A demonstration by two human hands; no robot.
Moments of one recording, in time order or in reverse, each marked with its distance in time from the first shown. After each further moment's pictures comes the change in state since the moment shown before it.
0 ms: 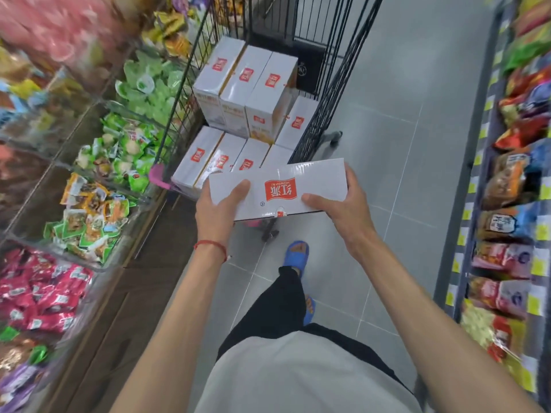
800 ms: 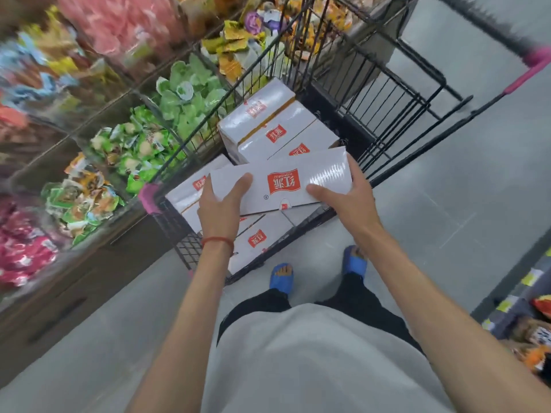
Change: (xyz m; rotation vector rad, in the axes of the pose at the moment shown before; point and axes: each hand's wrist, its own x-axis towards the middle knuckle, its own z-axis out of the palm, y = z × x) left_hand 0.146 0.109 0.144 -0.150 0.479 -0.076; right_hand 0.310 -0.115 -0.017 -0.254 -0.473 -0.081
